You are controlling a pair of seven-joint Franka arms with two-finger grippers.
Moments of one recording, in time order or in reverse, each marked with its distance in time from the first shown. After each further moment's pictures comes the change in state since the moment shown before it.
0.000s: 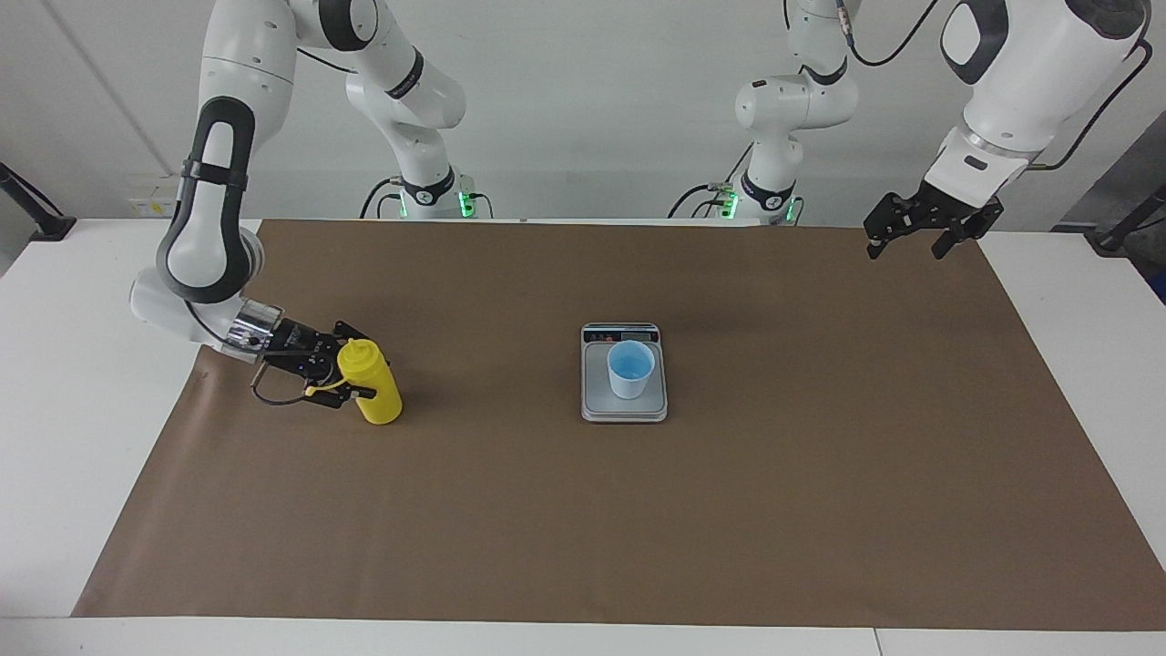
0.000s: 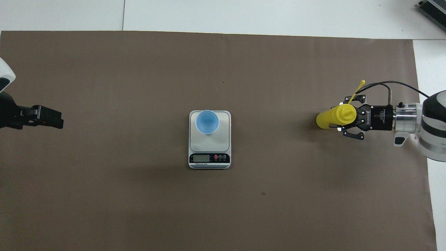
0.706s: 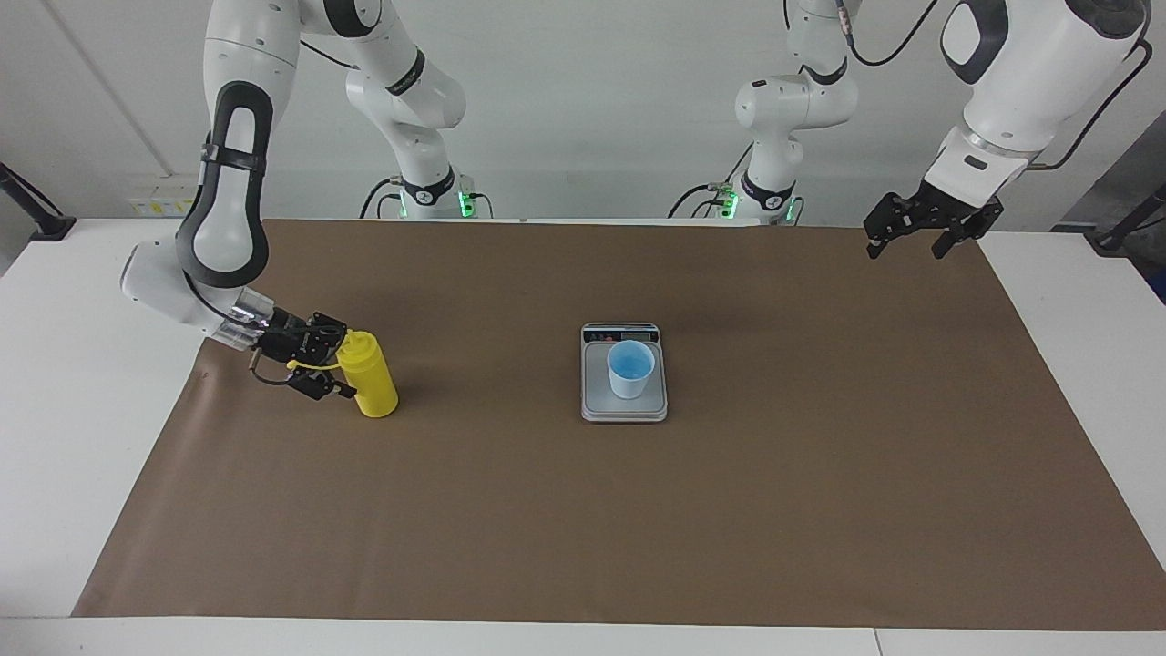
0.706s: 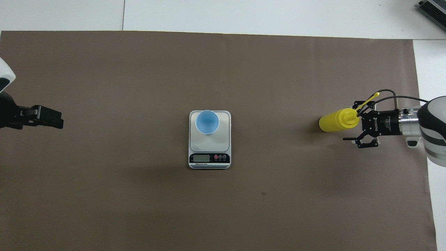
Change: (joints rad) left arm 0.000 0.000 0.000 0.000 0.000 0.000 0.000; right arm -0.003 -0.067 -0.003 -0.013 -0.262 0.135 -0.066
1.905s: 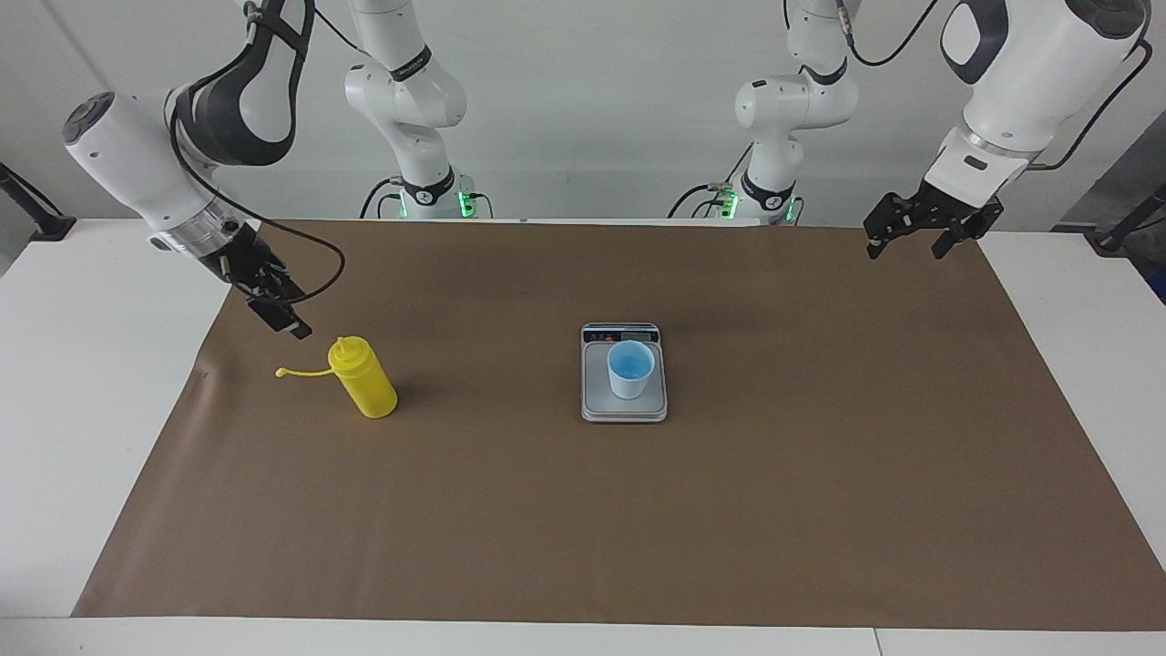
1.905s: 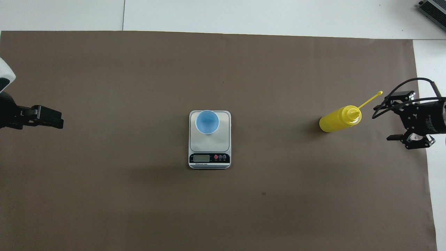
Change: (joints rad) left arm 0.000 0.000 0.000 0.000 0.000 0.000 0.000; right arm 0.094 -0.317 0.012 0.051 -0.454 -0.112 0.089
